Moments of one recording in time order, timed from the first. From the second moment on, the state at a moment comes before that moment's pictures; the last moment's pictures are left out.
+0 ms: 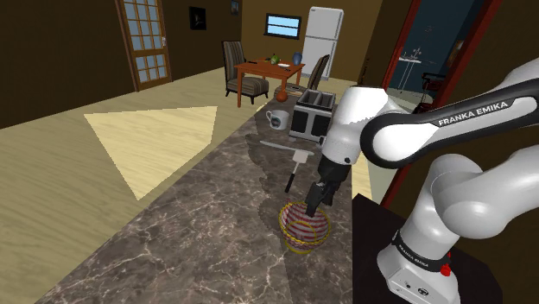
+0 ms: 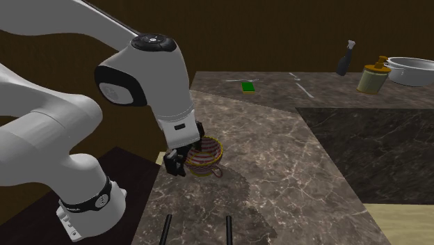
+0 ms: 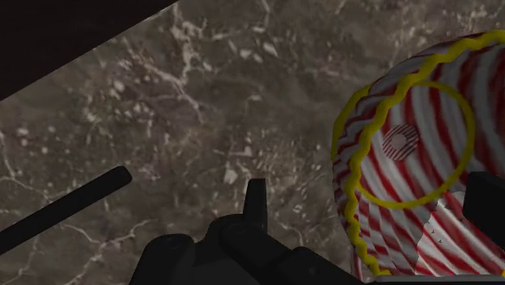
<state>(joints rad) 0.27 -0.78 0.29 -2.98 0.48 2.25 0.17</state>
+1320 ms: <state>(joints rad) 0.26 -0.79 0.29 -2.97 0.47 2.23 0.18</state>
